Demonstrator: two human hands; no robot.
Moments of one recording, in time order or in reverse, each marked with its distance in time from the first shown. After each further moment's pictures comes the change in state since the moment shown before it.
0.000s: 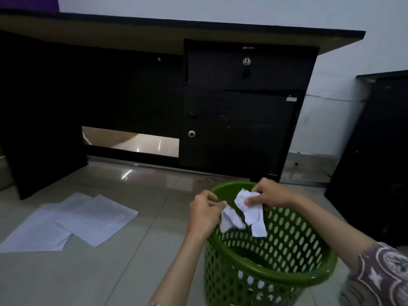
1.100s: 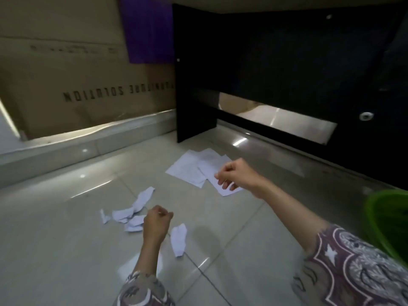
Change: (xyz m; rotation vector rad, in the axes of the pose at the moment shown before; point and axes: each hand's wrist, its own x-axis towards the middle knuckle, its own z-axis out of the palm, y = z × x) left_hand -0.141 -0.160 -0.324 0.280 0.786 -0.503; right_hand 0.075 -0.294 0.215 0.446 -0.352 -0.374
